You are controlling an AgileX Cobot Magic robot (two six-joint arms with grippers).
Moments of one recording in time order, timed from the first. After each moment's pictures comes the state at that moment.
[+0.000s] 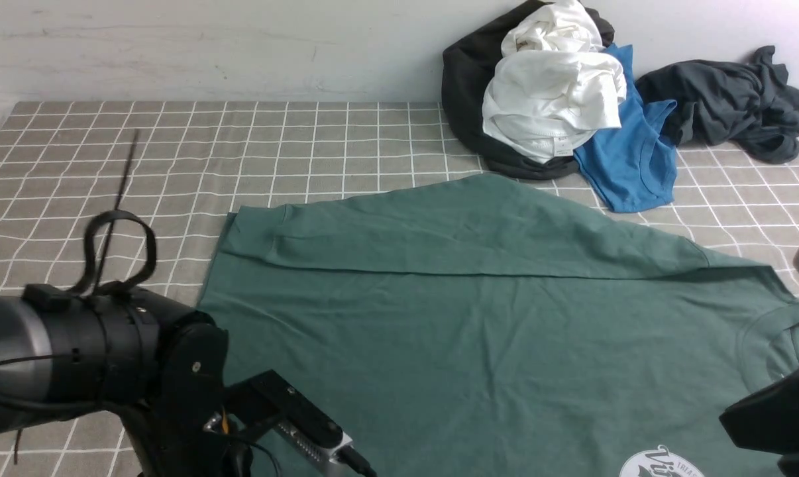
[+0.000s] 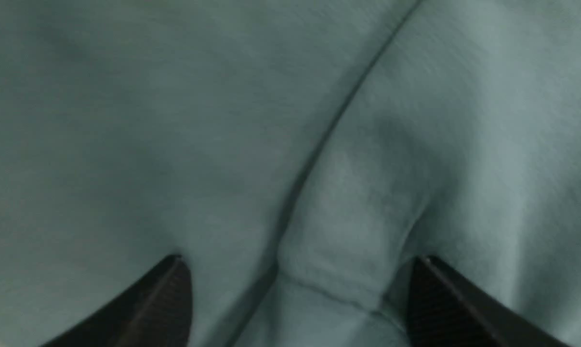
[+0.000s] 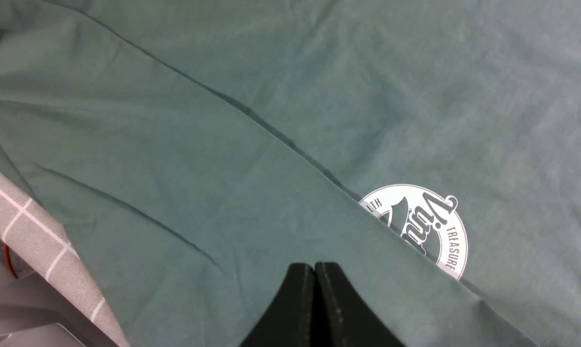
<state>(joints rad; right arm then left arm) 0.28 0.96 -0.84 0.35 1.18 -0.45 -0.54 1.63 -0.73 -0.14 0.86 0.25</state>
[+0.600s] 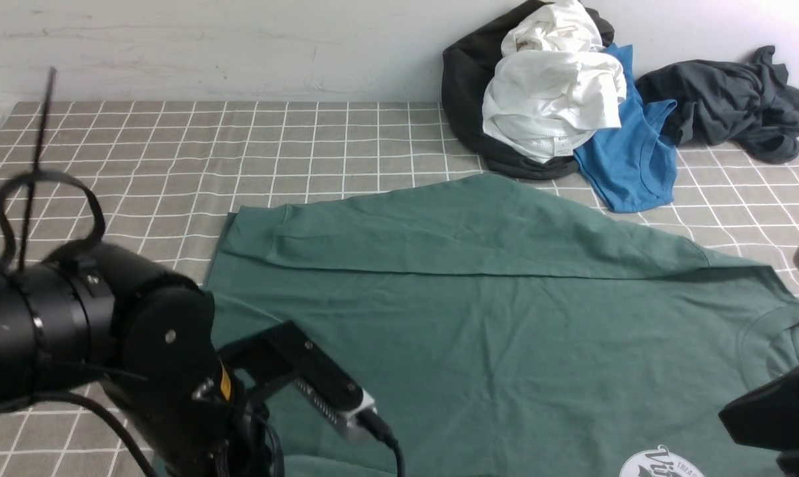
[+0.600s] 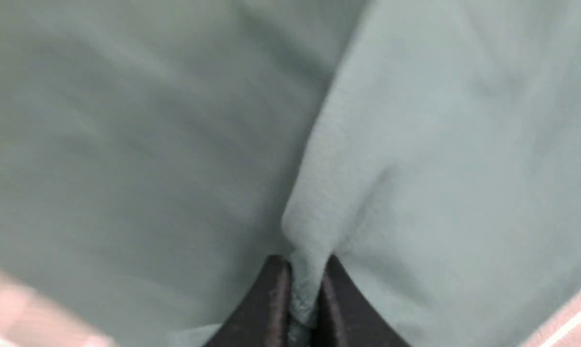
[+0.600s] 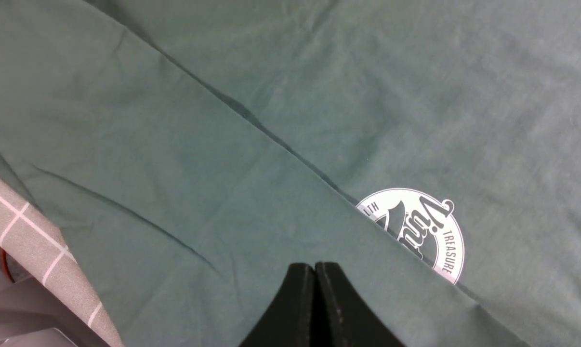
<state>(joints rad) 0.28 0.96 -0.84 0.35 1.17 -0.45 -0.57 1.44 -0.86 -0.10 0.93 0.27</state>
